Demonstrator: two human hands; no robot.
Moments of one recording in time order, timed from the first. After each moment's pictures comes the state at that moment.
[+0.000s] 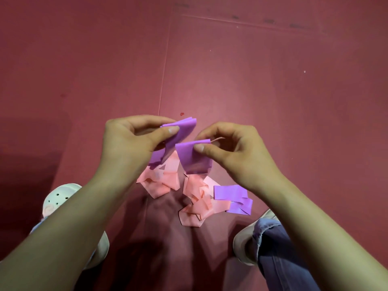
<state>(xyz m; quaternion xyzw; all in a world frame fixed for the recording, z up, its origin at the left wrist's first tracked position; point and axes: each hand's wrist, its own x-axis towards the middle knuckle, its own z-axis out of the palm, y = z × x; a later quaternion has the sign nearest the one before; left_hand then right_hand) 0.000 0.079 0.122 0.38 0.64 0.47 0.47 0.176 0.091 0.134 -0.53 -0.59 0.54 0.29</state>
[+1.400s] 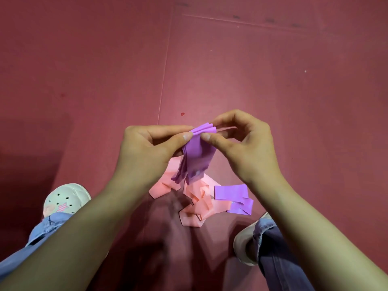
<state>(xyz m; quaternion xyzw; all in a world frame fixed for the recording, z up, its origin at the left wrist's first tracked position) 0.017 0.072 0.120 0.40 0.59 0.47 0.52 0.173 0.097 0.130 -0.58 -0.56 0.44 0.38</state>
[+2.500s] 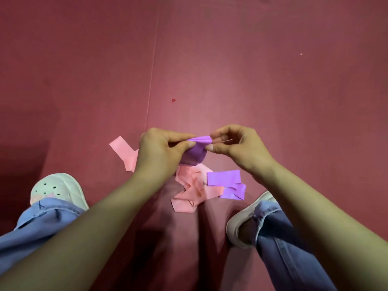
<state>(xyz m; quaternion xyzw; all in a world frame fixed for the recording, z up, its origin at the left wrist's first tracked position) 0.056 0.069 0.057 0.52 0.67 0.37 0.39 0.226 0.095 0.067 -0.62 -0.49 0.55 0.25</state>
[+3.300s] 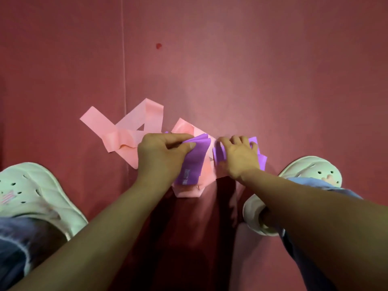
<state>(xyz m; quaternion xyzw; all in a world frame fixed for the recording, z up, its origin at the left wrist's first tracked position) 0.085 0.059 -0.072 0.42 0.73 0.28 0.46 0.262 0.062 -0.175 -0.67 -0.68 0.24 -0.19</state>
